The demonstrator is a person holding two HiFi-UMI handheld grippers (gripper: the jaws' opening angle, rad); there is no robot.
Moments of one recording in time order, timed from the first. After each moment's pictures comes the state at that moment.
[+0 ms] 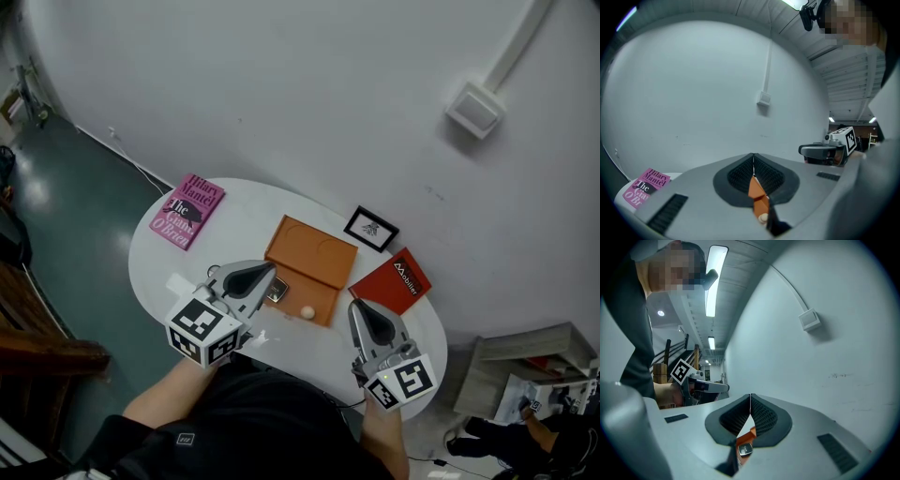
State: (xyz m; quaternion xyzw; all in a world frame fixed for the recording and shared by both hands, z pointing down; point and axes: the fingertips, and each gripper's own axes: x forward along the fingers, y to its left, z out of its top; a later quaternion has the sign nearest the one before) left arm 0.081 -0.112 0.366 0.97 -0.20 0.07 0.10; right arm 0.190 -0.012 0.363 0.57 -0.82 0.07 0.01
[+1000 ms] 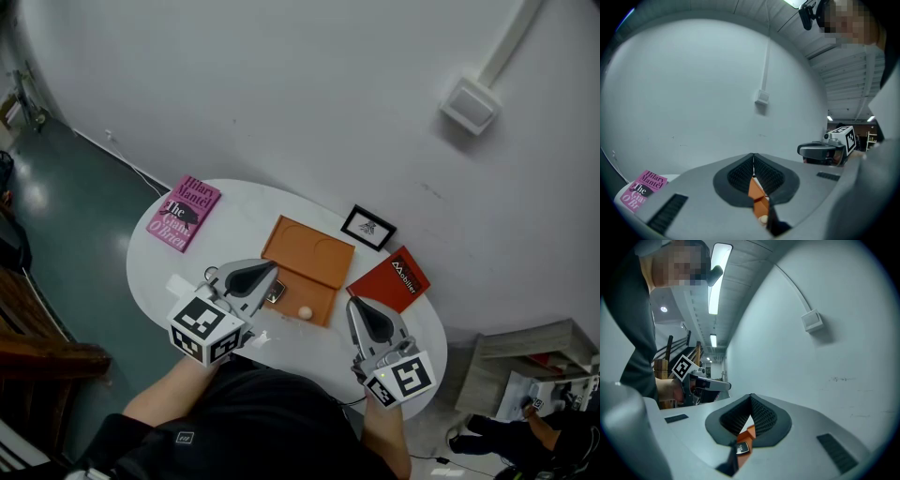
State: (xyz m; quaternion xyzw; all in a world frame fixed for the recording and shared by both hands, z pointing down) left arm 0.094 -0.112 0.365 0.97 -0.19 0.08 0.10; right arm 0.194 -0.016 0.364 0.57 -0.82 0.05 0.03
